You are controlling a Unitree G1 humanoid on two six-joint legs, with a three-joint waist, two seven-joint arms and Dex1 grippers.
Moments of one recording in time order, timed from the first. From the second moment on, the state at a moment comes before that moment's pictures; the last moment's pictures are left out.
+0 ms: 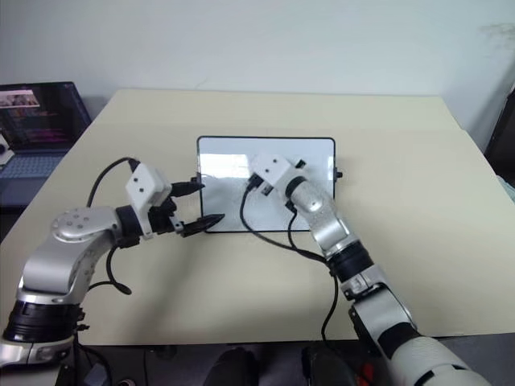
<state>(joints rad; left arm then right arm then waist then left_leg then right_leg) -0.36 0.76 0.07 -0.16 -0.35 0.46 -0.89 -0.85 -0.10 0.30 0.42 -0.25 0.14 0.26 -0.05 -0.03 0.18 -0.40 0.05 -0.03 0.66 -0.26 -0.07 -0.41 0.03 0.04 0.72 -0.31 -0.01</state>
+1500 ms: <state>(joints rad) -0.39 0.74 0.00 -0.19 -0.37 0.41 -1.06 -0.22 -0.29 0.10 -0.49 0.04 0.58 0.52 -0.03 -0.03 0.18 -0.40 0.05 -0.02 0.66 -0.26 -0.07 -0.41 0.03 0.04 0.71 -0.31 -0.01</state>
